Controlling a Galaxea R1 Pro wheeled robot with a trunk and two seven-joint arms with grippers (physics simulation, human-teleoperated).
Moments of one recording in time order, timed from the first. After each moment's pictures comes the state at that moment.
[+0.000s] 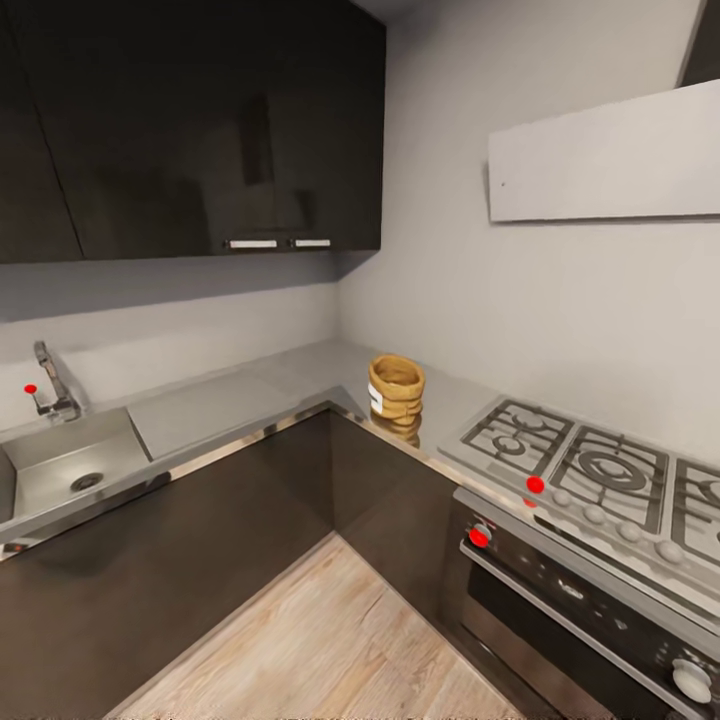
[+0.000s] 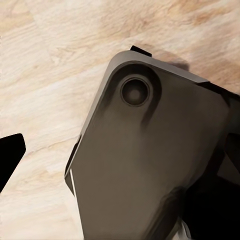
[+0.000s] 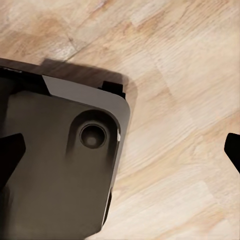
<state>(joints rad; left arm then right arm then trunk) 0.00 -0.02 -0.07 -0.06 0.48 -0.13 0.11 -0.20 -0.08 -0.14 0.03 0.35 -0.01 0.10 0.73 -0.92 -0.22</state>
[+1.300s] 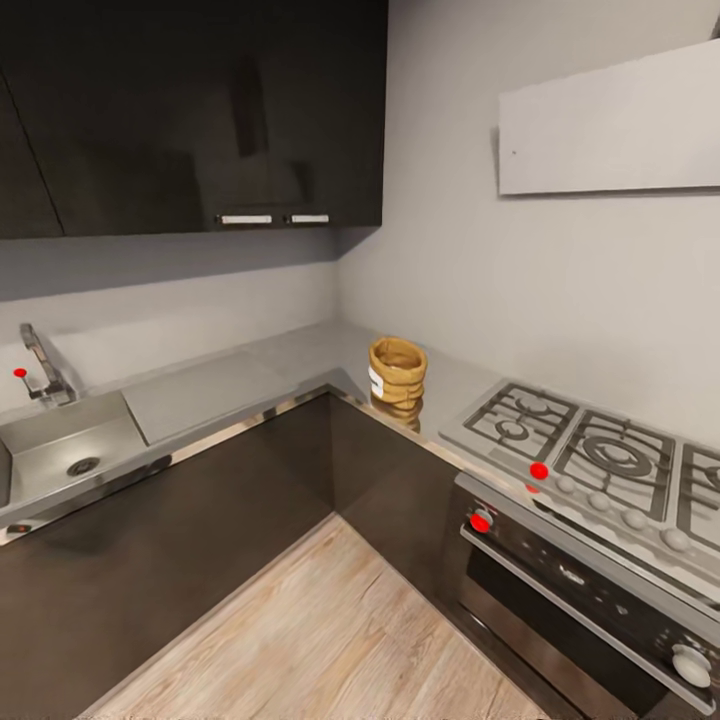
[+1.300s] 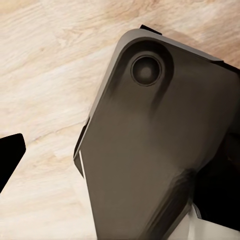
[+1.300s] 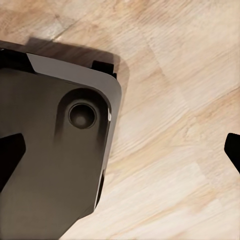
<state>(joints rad) 0.00 -0.02 -0.07 -0.06 0.48 -0.13 0.11 -0.20 -0.08 -0.14 0.03 0.35 -0.01 0.05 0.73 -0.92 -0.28</state>
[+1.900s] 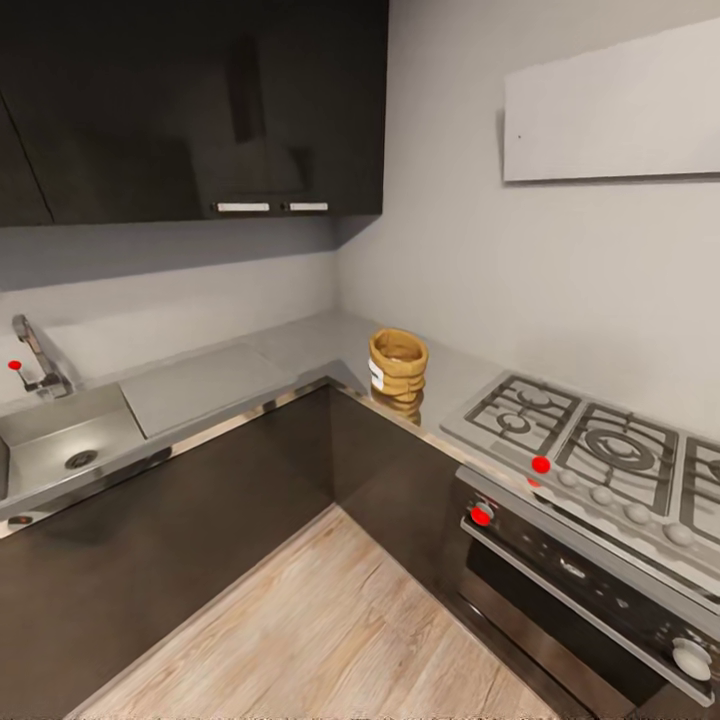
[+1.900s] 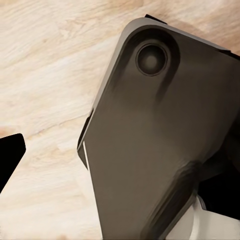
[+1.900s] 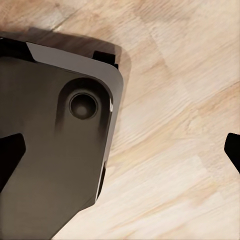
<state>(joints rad) 0.00 -0.02 -0.07 -0.06 0.48 -0.13 0.11 -0.20 -0.08 -0.14 0.03 0.35 -0.01 0.05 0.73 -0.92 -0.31</state>
